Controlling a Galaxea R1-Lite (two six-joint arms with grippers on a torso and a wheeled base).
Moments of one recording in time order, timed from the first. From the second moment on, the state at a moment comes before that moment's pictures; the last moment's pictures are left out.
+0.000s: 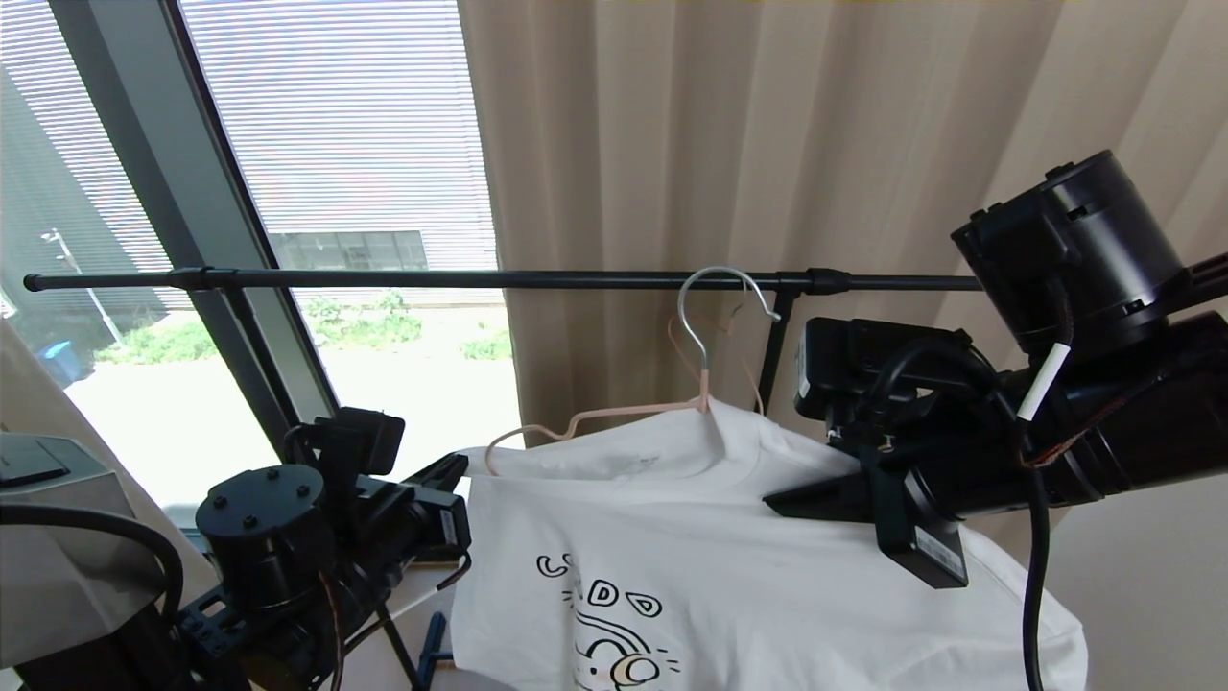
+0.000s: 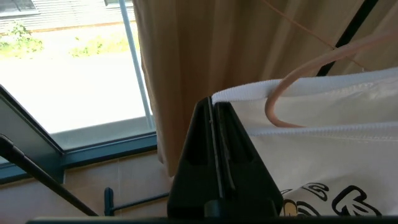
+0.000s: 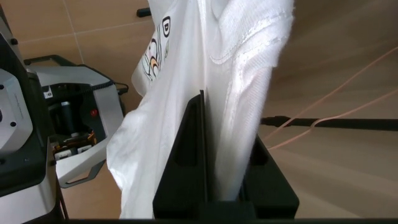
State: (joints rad) left arm -0.45 1.96 -0.25 -1.57 0.19 -0.04; right arm 0.67 1.59 -1.28 0.52 0.17 -0.59
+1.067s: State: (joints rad) left arm -0.50 1.74 -0.23 -1.57 0.14 -0.04; right arm 0.67 1.62 -1.16 0.30 0.20 -0.52
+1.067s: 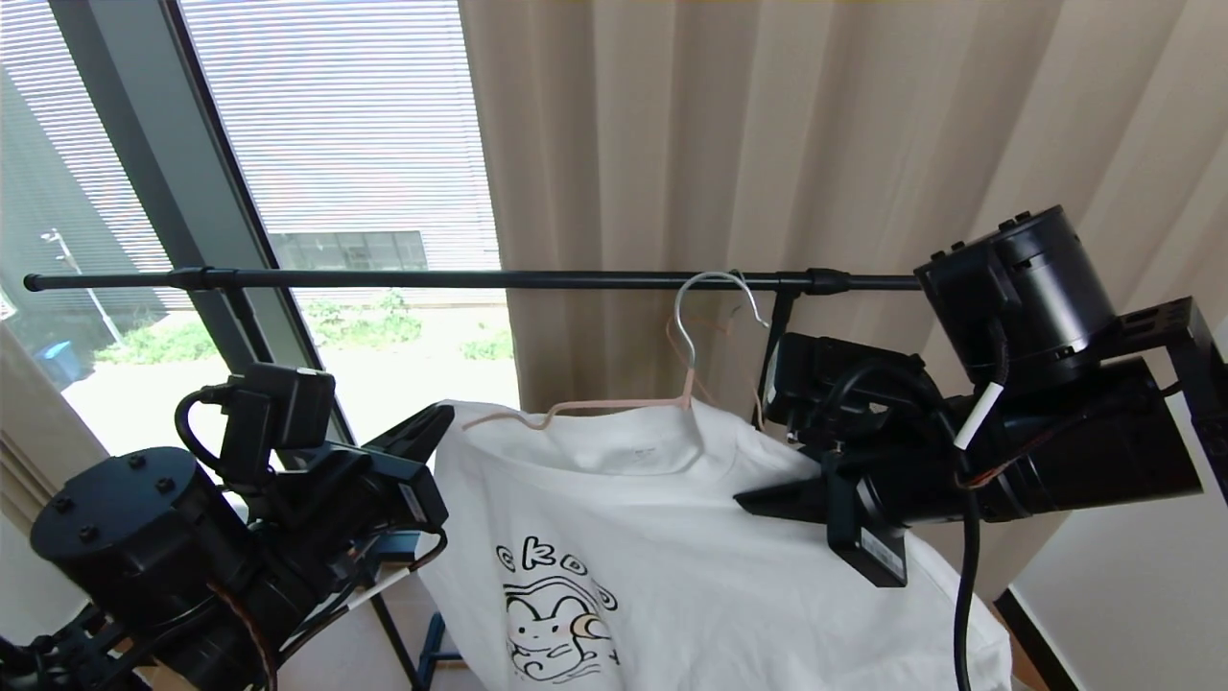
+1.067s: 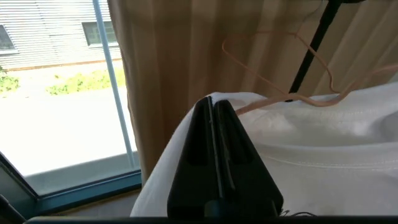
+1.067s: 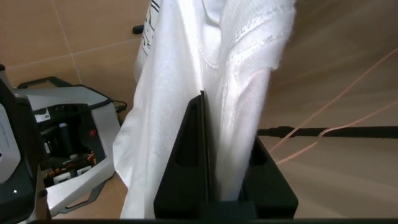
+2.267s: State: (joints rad) left arm -0.55 1.60 -0.29 -1.34 0.15 0.04; right arm 0.68 1.58 -0.86 -0.05 0.41 -0.46
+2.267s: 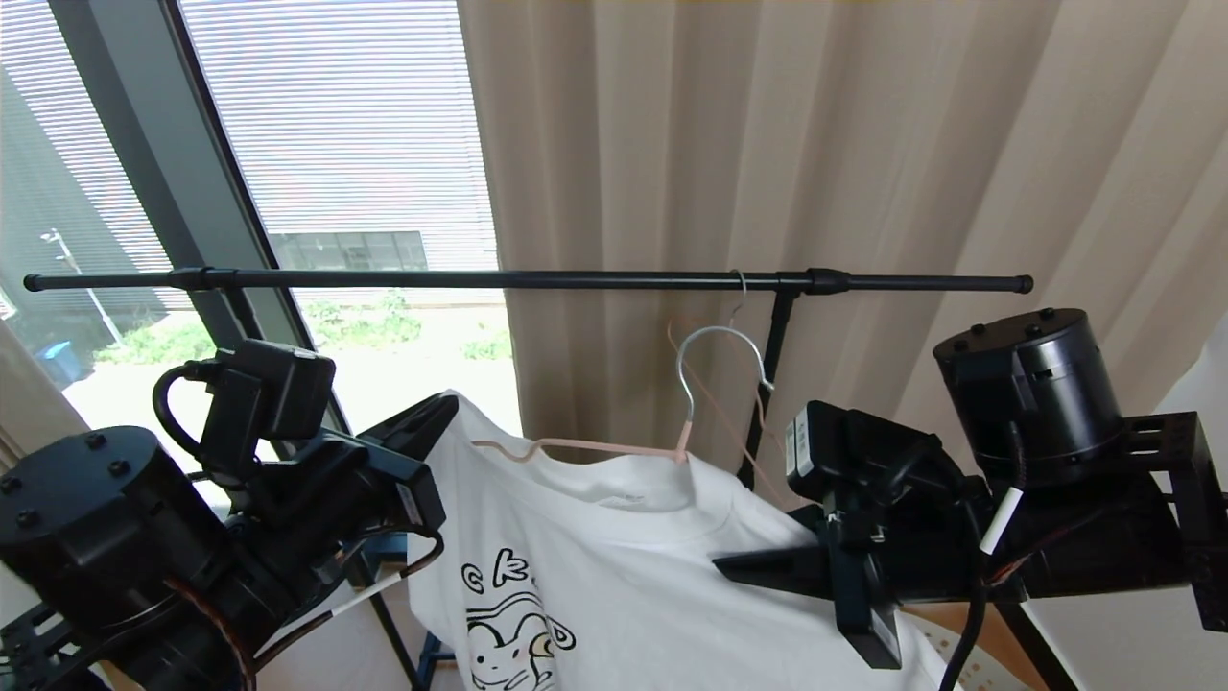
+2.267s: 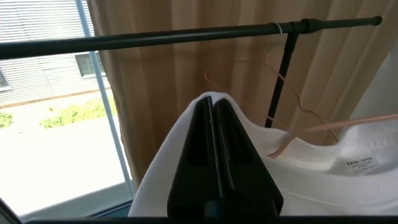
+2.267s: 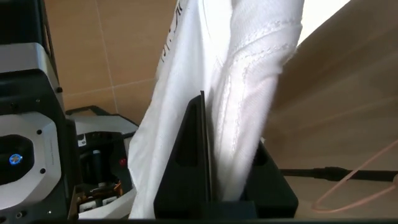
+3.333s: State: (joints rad) left arm -0.73 1.44 -0.46 -0.96 0.15 0.11; right arm 0.66 1.64 -0.73 -0.36 0.36 -0.41
